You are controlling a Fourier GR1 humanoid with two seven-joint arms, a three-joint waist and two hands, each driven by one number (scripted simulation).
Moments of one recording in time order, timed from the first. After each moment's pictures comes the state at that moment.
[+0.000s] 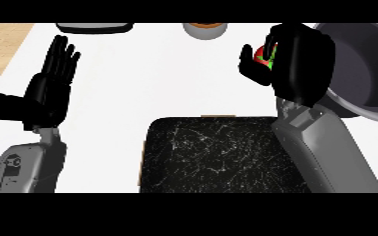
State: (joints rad) left arm -0.28 0.20 0.11 -1.54 0.12 0.10 0.06; right arm -0.64 -0.20 0.28 -1.63 1.27 -0.09 0.86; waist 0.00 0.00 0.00
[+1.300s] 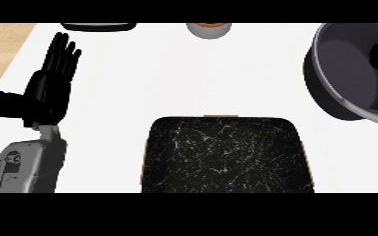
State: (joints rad) left arm -0.30 0.19 0.13 -1.53 0.13 0.07 0.05; right arm -0.59 -0.61 -0.31 -0.93 0.84 -0.32 0.04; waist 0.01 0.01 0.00
